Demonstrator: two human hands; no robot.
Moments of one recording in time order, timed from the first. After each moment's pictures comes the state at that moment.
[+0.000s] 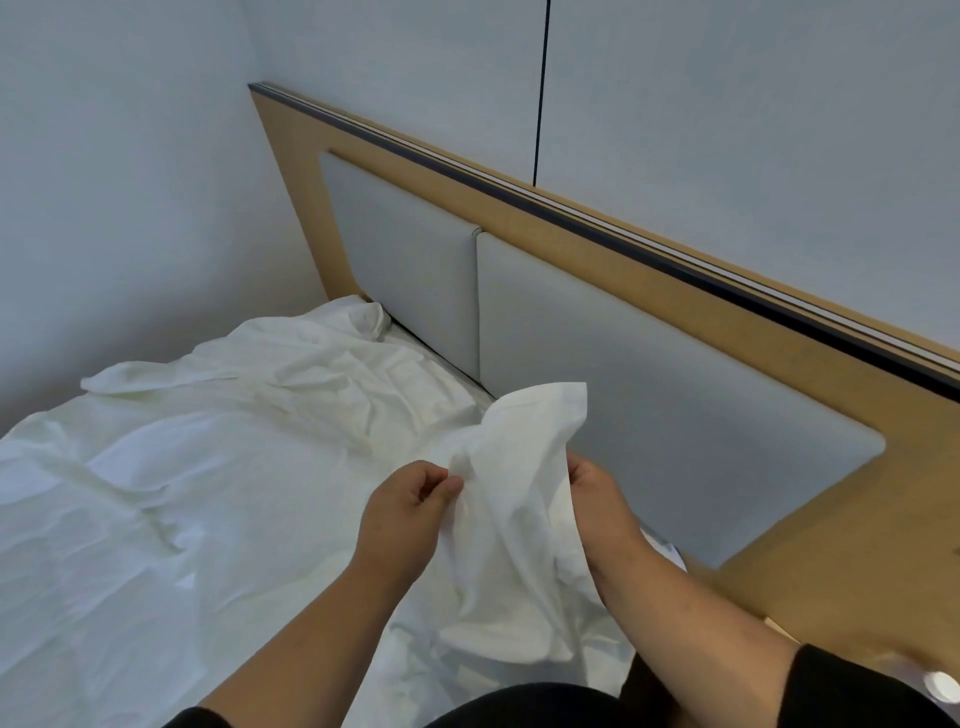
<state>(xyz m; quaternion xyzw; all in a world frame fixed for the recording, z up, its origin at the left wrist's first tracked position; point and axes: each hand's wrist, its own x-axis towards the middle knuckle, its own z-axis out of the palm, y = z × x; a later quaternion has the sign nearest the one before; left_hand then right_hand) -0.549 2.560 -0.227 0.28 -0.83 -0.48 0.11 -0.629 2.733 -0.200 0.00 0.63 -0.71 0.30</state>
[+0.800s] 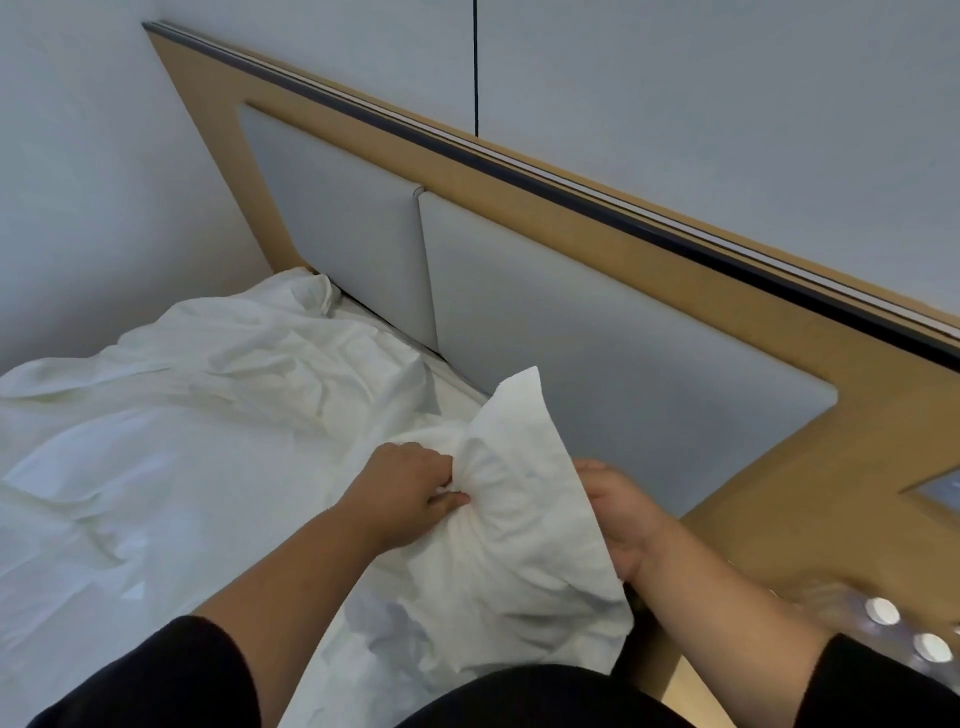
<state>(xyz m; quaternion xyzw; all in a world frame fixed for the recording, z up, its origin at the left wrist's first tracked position) -0.617 2.545 -0.270 -0.08 -0.99 -0.08 -0.07 -0.659 2.792 -0.229 0.04 0.51 -0.74 0.43</state>
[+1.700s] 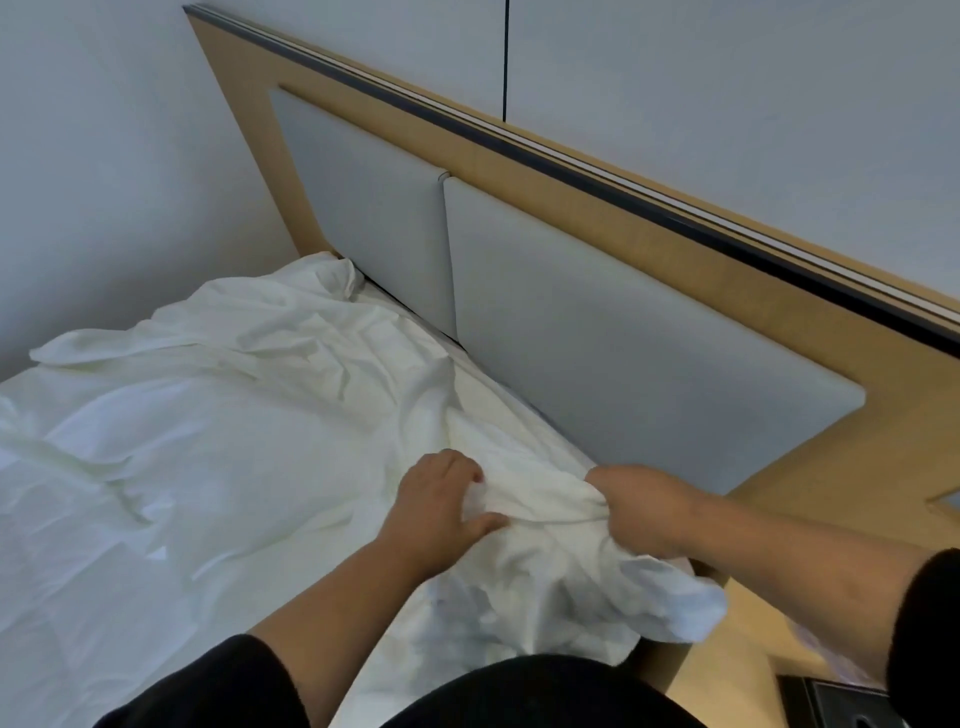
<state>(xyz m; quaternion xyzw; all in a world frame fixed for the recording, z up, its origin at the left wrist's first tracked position) -0.578 2.590 -0.302 0.07 -0.97 -0.25 -0.01 -0.689 2.823 -0.230 -0.30 0.89 -0.02 0.35</state>
